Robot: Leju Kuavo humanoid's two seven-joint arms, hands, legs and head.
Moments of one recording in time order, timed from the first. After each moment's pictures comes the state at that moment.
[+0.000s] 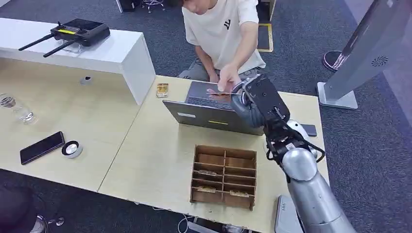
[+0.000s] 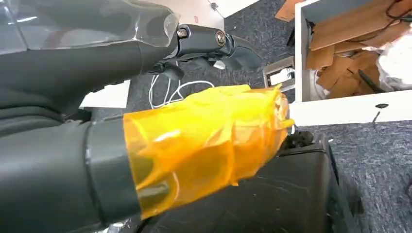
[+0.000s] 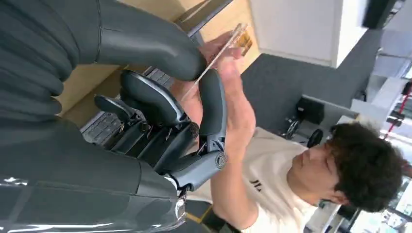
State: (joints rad) left arm -0.10 -0.01 -1.04 -0.52 -0.98 0.01 0.25; right arm -0.63 0.07 0.53 -1.28 0.13 -0.03 0.21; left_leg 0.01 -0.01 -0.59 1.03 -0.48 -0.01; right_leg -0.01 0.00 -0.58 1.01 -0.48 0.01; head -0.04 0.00
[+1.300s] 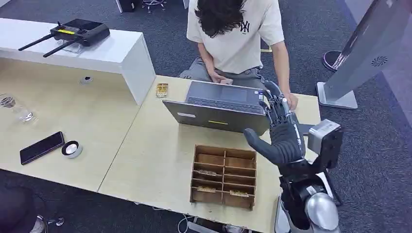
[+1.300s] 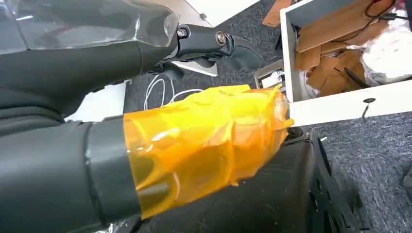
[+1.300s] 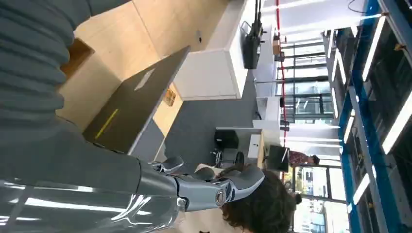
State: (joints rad) left arm -0.09 -0.03 -1.04 -0.52 -1.05 -0.02 0.23; right arm -0.24 0.09 0.38 -1.63 -0.18 0.03 -0.06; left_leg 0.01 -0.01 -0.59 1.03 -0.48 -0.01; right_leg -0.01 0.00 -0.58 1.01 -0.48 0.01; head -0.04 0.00
